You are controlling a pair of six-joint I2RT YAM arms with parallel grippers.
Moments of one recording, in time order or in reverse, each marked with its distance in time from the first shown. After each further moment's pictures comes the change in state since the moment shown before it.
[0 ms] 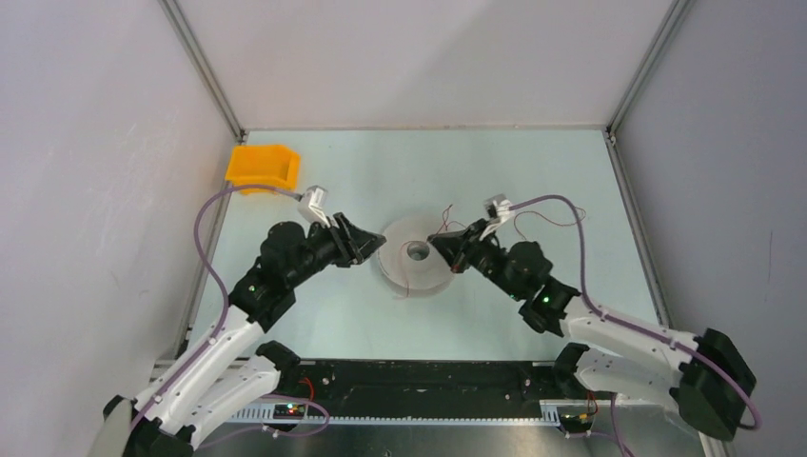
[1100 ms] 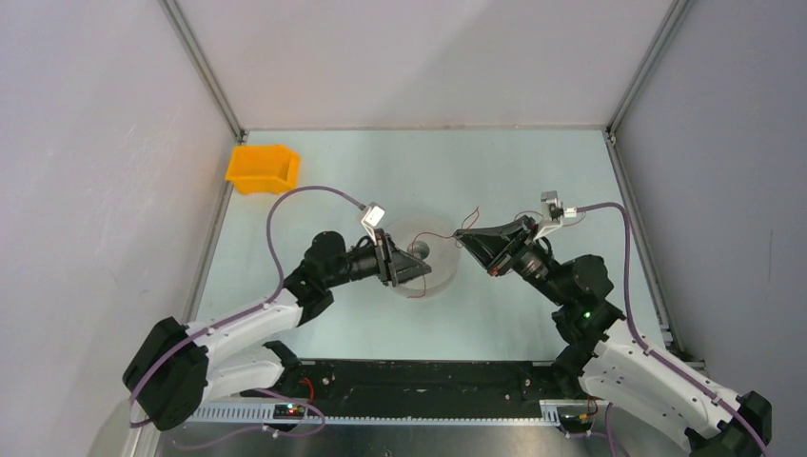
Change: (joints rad) left arm -0.170 0.296 -0.196 0.640 0.311 -0.029; right arm -0.168 -0.367 -0.017 -0.002 -0.278 0.217
